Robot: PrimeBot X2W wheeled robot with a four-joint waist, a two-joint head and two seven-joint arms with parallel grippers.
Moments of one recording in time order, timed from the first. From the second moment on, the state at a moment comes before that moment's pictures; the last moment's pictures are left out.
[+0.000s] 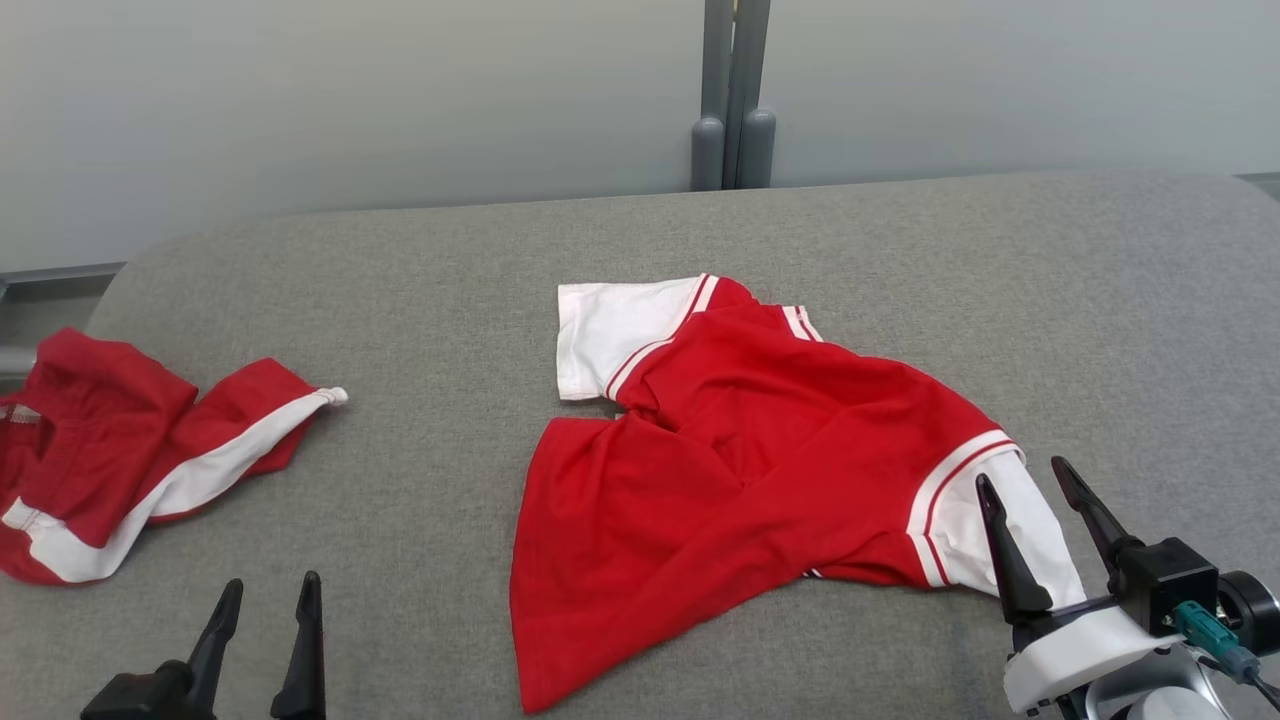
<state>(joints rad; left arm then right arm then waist) 0.11 0.35 -0.24 0.15 -0.56 0.02 -0.26 0.02 -0.17 0.05 0.16 0.10 0.13 -0.26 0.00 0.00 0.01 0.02</state>
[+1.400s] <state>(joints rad) 0.11 0.21 -0.25 0.17 -0.61 -0.13 -0.06 -0.02 -0.24 0.03 0.35 0.08 0.13 -0.09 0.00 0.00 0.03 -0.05</state>
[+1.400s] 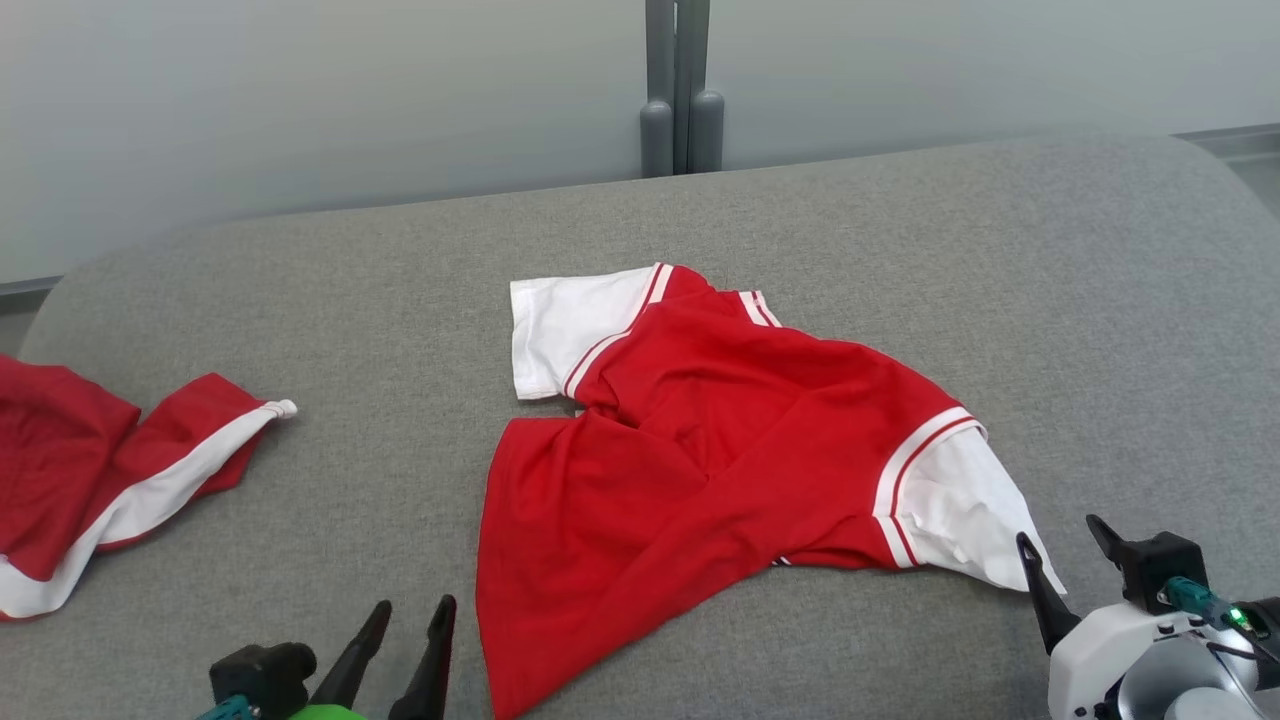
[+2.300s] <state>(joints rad) 0.16 0.21 -0.33 -0.04 -0.73 0.06 0.42 -0.13 -0.37 0.17 0.30 0.27 0.13 0.34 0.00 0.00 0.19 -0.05</state>
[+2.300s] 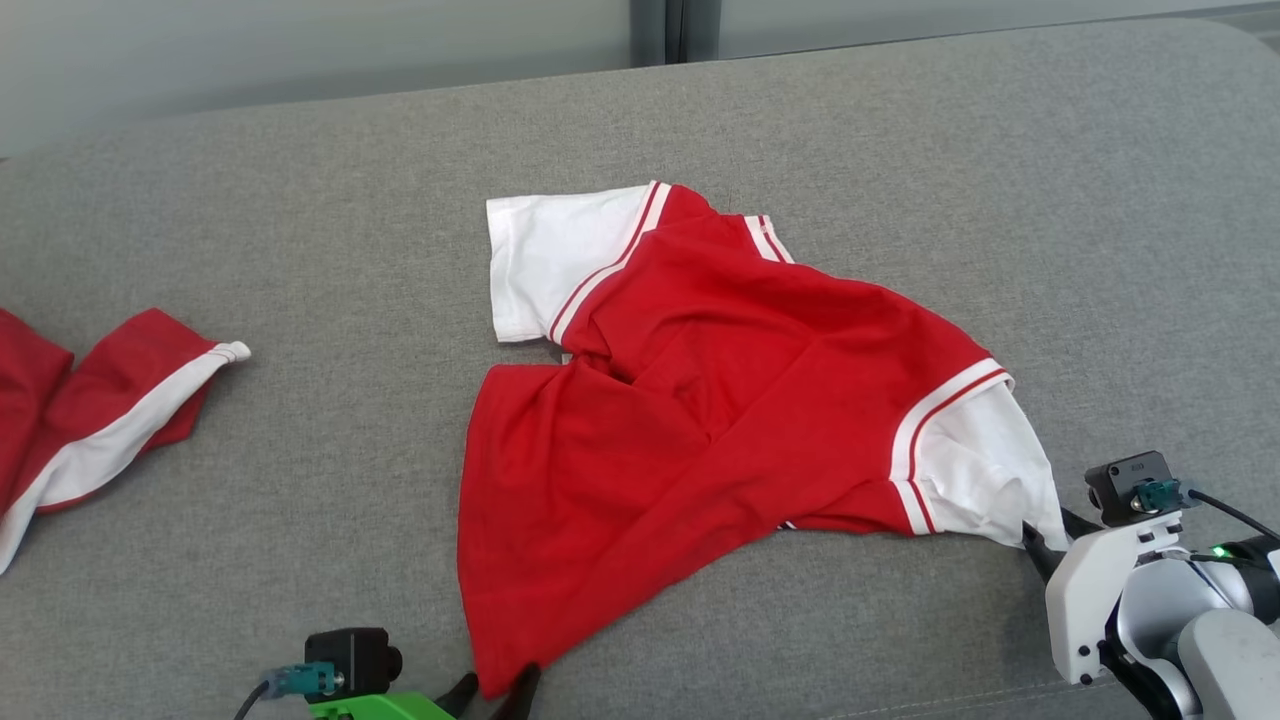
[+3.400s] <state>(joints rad) -0.08 0.37 0.01 -0.70 -1.26 0.09 0.57 -0.19 -0.54 -0.13 -0.40 1.30 0.13 0.39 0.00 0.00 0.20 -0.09</state>
